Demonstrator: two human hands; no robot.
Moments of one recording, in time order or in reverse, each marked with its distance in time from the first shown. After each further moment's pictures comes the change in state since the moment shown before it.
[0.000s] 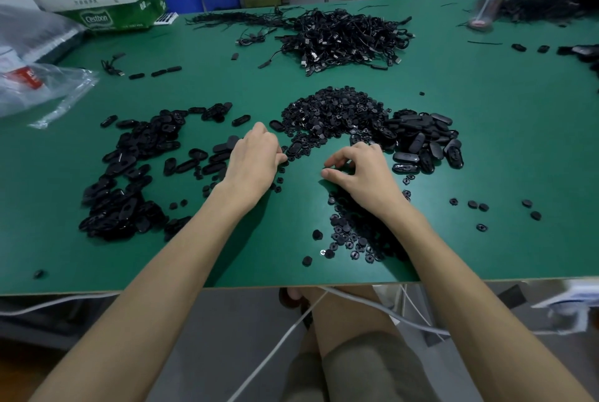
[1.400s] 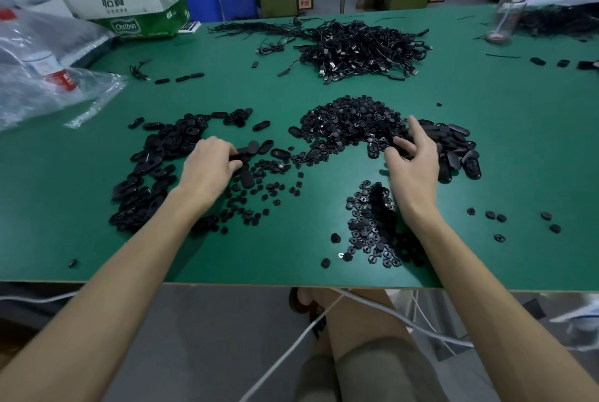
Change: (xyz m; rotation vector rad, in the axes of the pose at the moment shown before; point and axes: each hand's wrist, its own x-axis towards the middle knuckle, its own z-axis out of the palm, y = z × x) left_hand -0.020 -0.087 -0.033 0.007 -0.021 -0.212; right_hand -0.004 -0.004 -0.014 0.522 0.446 0.244
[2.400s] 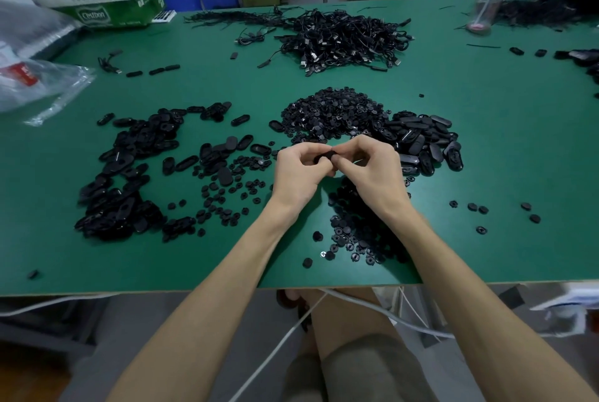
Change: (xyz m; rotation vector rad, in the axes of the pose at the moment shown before) left_hand -0.030 0.141 0.073 -1.259 -0.054 0.000; right_hand -0.010 -0.002 0.004 -0.162 -0.305 -0.198
